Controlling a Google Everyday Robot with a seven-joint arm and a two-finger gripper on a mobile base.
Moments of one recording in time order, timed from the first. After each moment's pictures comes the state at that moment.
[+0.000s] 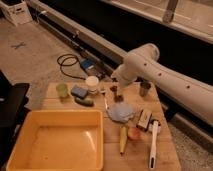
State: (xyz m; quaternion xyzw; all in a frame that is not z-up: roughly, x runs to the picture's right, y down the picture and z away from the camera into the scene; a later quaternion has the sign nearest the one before) arm 0.043 -0.023 0.732 -0.14 -0.17 -0.13 0.97
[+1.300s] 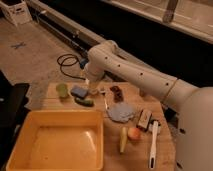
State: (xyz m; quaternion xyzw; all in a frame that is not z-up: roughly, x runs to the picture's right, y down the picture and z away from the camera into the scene) arm -0.090 -0.032 0.769 -0.15 -0.24 -0.24 0.93
